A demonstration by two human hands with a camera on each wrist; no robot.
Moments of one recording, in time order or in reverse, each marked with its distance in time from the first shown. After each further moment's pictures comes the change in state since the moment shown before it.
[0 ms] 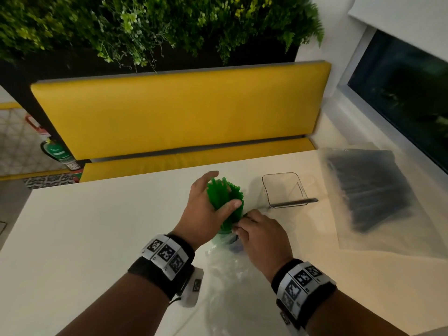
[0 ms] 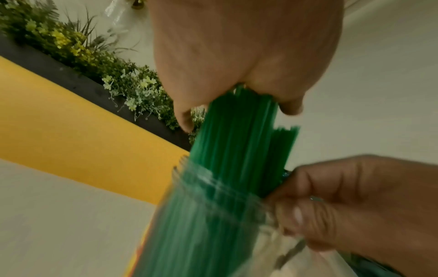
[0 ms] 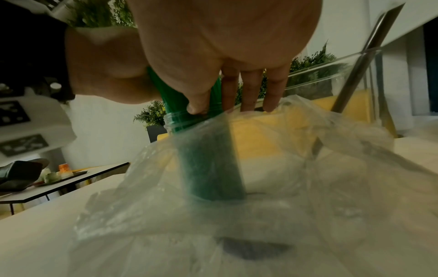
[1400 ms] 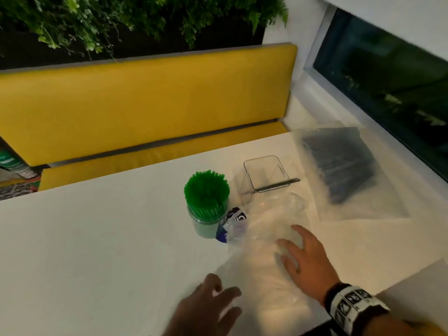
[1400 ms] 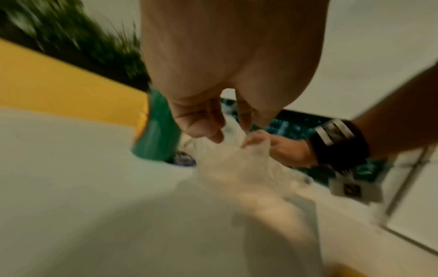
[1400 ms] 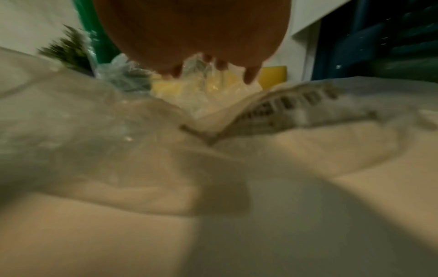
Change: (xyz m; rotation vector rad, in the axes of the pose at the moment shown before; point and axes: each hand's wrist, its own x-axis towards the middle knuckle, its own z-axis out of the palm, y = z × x) left_hand -0.155 -0.052 0.033 0.604 -0.527 0.207; right_hand -0.122 0.112 0.021 0.012 -0.142 0.225
